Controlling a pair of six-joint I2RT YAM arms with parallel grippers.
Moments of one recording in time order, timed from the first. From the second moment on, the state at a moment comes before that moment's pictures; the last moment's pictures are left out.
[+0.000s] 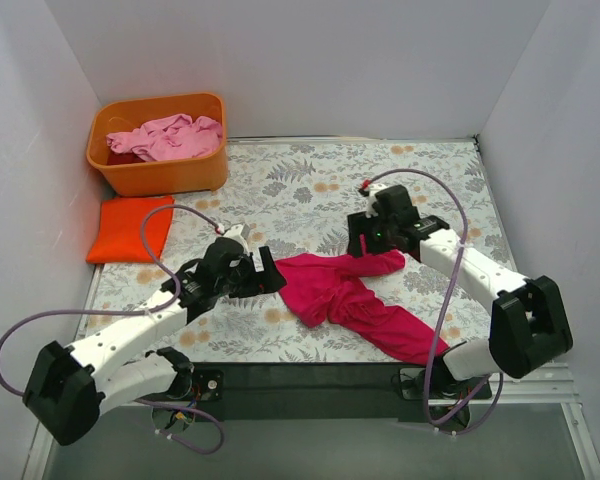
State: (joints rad) left arm -0.67 0.99 0.60 -0.29 0.03 -0.75; right arm 0.54 1.43 1.00 -0.43 -0.14 0.20
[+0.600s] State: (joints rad) left arm -0.83 1.41 0.85 -0.16 0.21 -0.72; right arm 0.26 1.34 0.74 -0.31 -0.17 0.22
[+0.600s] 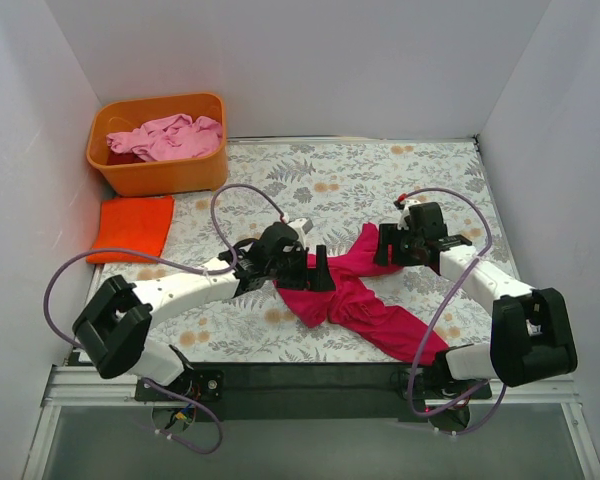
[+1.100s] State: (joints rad) left arm -0.93 1.59 0.93 -0.22 0.13 -0.62; right arm 0.26 1.45 0.74 -0.26 -0.23 0.19
